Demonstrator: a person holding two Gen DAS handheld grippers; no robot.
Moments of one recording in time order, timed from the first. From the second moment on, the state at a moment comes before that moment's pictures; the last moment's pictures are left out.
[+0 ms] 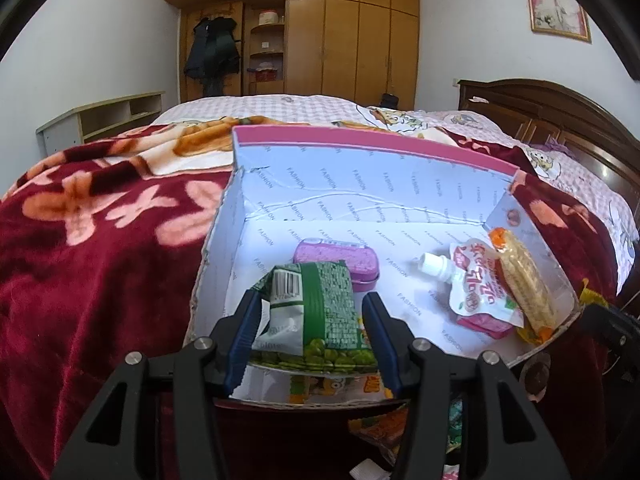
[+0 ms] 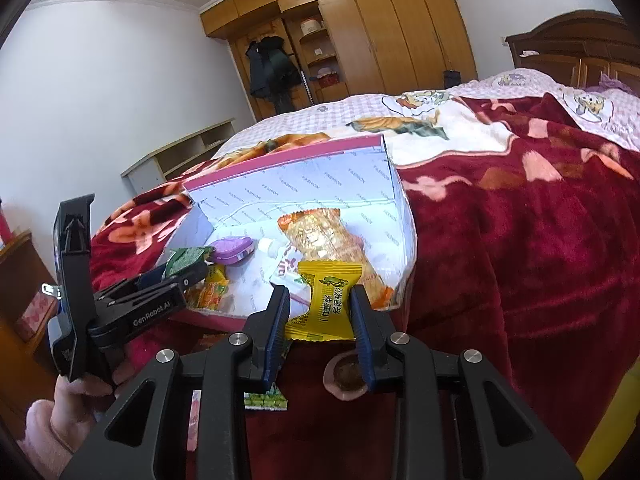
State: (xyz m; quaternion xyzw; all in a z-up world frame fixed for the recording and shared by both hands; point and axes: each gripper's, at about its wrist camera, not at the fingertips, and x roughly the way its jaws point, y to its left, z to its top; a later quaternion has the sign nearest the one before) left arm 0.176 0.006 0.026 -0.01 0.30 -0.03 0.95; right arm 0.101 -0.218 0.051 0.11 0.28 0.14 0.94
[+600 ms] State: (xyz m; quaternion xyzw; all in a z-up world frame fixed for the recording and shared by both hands) left arm 0.178 0.007 0.018 -0.01 0.30 -0.03 0.95; right arm 0.152 -0.203 0.070 0.09 0.28 0.14 0.95
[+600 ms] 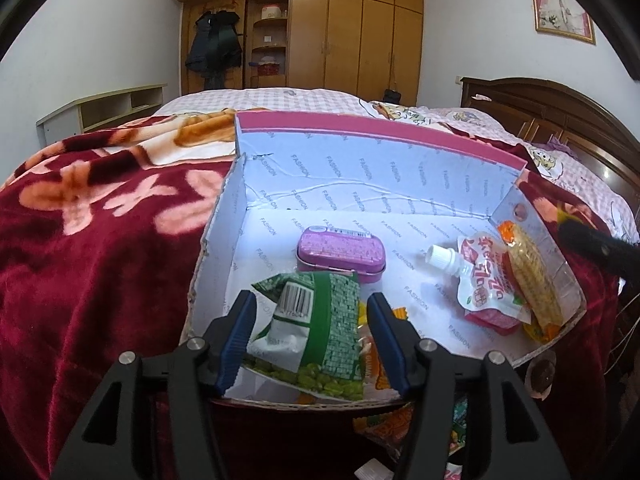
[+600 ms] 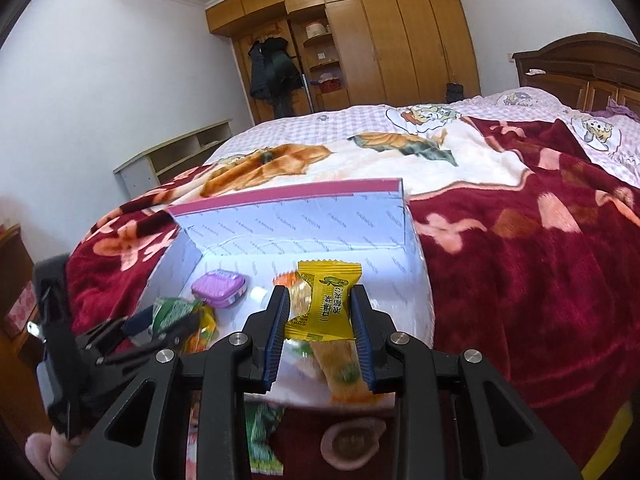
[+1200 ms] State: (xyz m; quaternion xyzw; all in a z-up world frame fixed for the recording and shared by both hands) left arm 0.178 0.005 0.017 -0.01 0.30 -0.03 0.95; right arm 0.215 -0.194 0.051 0.07 0.31 0.11 0.94
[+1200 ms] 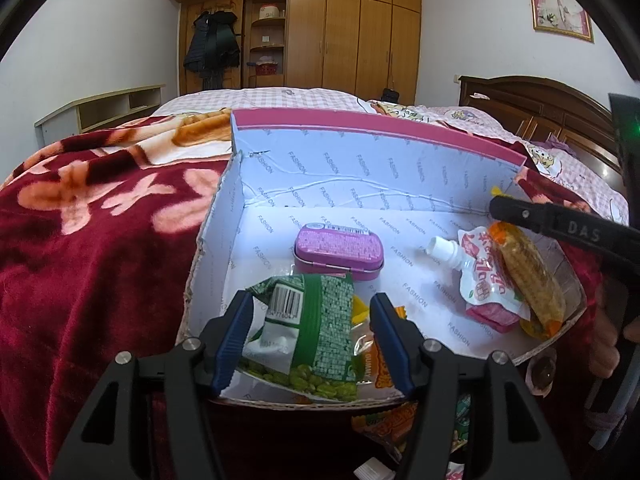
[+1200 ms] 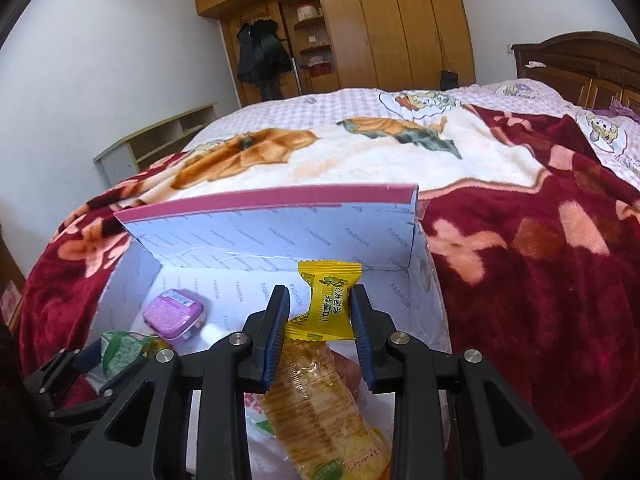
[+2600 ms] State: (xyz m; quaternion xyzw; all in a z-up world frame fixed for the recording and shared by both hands) left arm 0.169 0.007 0.030 -0.01 0.30 -0.03 0.95; right arm 0.178 -0.207 0.073 0.09 0.29 0.16 0.94
